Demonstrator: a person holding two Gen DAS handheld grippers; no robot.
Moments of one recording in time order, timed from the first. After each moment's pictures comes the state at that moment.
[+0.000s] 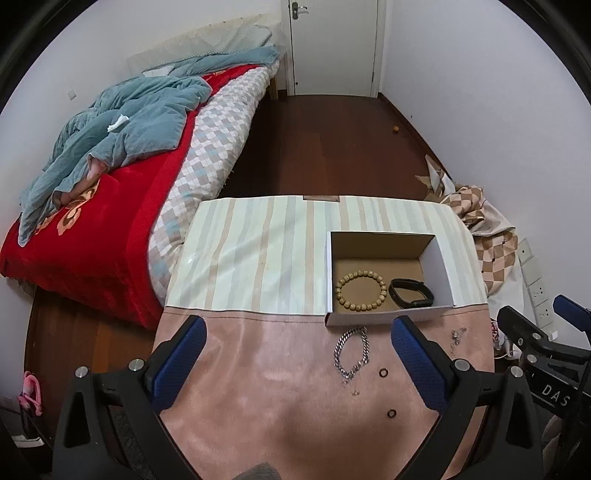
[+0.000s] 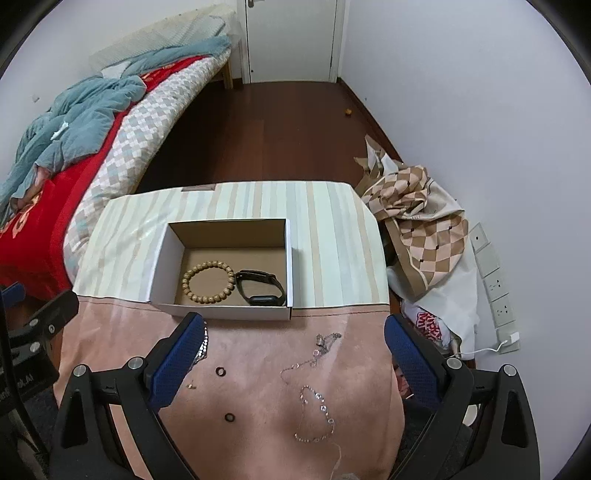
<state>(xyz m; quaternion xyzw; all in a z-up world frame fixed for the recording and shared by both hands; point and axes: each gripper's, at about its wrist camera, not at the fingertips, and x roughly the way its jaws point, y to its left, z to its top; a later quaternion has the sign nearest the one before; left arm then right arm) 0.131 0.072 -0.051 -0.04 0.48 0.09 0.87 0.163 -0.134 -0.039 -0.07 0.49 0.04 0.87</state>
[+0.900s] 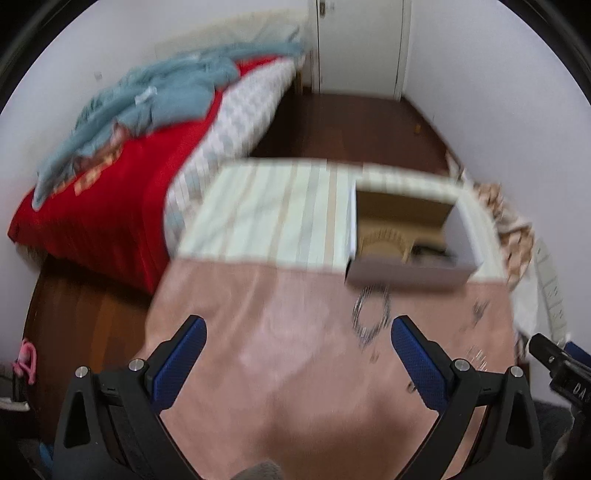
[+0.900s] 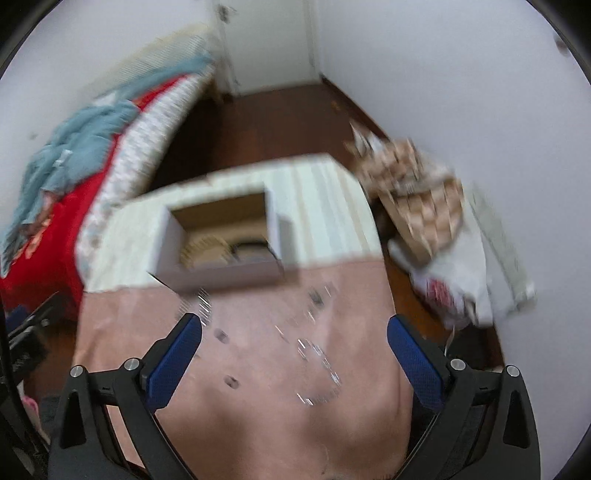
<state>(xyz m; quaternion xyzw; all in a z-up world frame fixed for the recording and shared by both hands) 0.081 0.069 -0.122 -0.05 0.49 0.14 0.86 0.109 -0.201 -0.094 0.02 0.53 0.02 0.85</state>
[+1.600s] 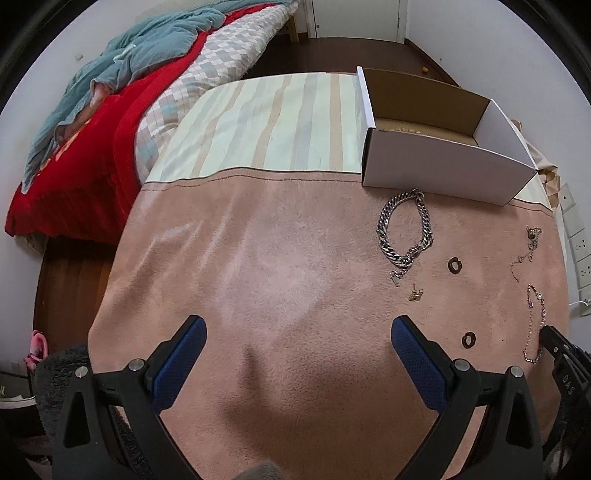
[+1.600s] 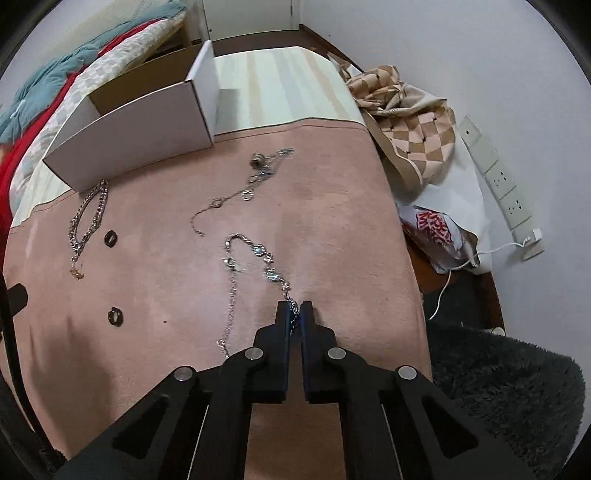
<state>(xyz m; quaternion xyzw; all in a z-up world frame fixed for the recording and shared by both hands) 0.088 0.064 -0.211 -0.03 0.56 0.14 0.81 0.090 -0.211 -0.227 -0.01 0.57 0.00 0.82</state>
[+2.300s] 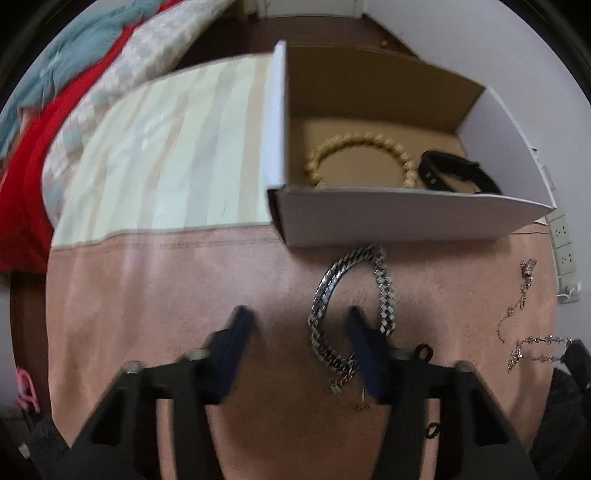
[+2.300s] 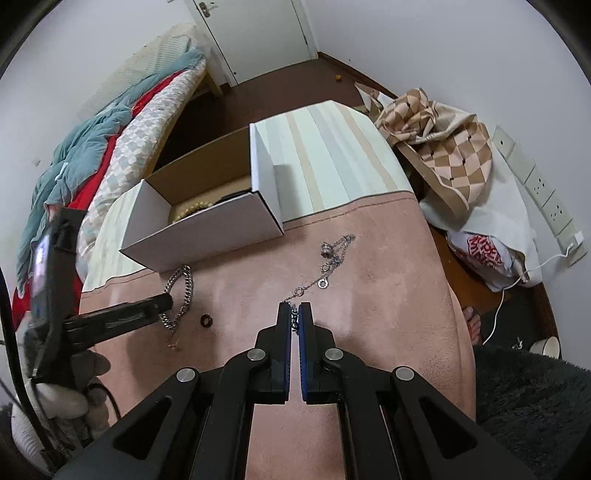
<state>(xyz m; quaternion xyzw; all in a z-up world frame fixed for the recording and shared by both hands) 0.181 0.043 -0.247 -0.03 0.59 0.04 0.80 0.123 -0.204 -0.172 0.09 0.52 0.06 0.85</state>
